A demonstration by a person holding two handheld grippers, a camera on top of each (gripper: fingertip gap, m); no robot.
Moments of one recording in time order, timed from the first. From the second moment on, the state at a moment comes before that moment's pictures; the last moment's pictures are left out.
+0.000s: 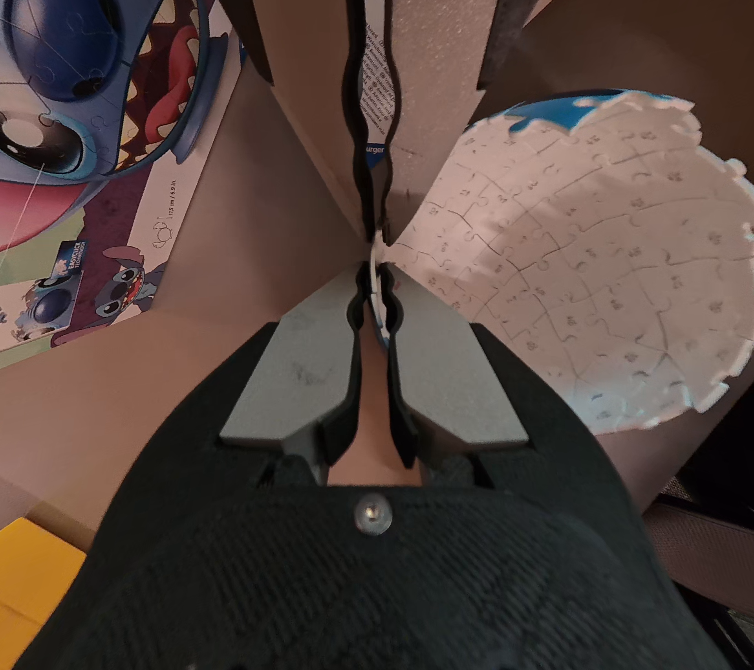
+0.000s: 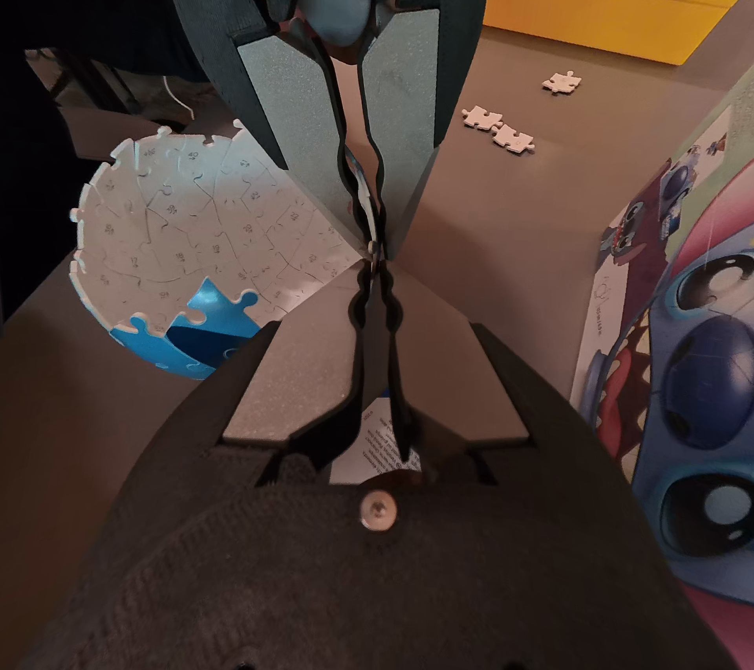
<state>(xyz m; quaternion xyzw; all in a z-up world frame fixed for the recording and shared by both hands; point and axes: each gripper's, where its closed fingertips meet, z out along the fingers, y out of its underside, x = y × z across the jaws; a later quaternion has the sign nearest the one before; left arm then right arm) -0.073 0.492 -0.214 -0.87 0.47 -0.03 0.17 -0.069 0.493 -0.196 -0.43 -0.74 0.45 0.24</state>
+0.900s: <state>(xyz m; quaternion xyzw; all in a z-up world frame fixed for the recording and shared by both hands) -0.077 0.485 -0.173 -0.86 0.45 -0.08 0.22 -0.039 0.514 -0.084 -0.44 -0.63 0.49 0.41</state>
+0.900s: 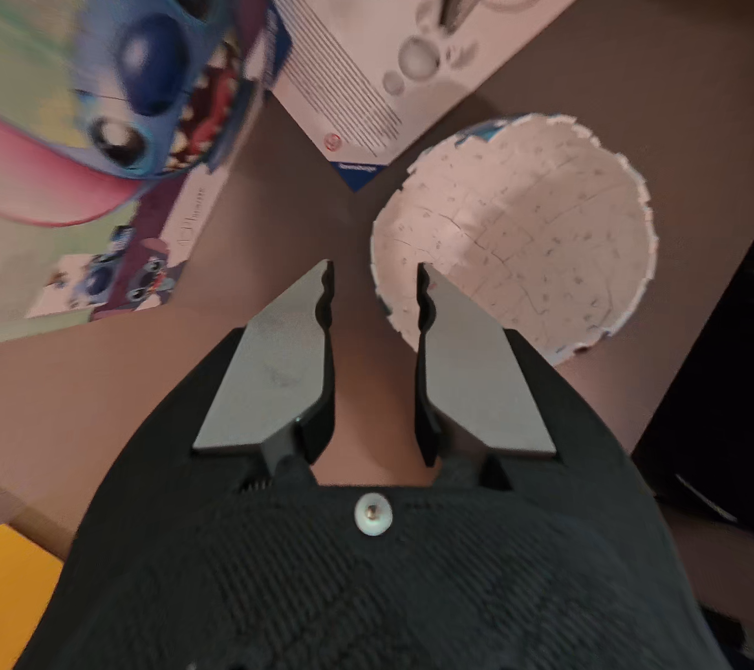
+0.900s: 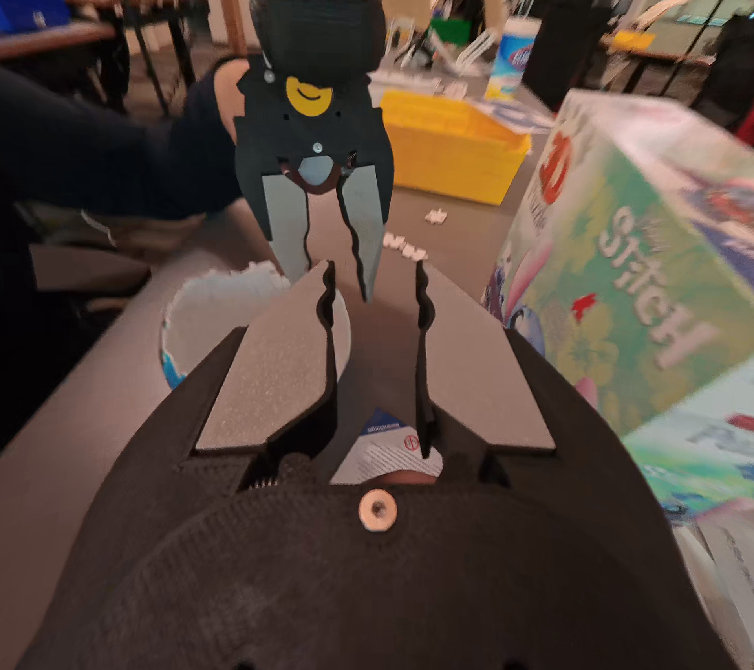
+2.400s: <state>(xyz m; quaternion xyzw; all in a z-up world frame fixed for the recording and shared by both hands) -0.368 0.407 -0.099 -0.82 0.03 0.07 0.57 0.051 0.574 -0.200 -0.70 -0.45 0.30 0.47</state>
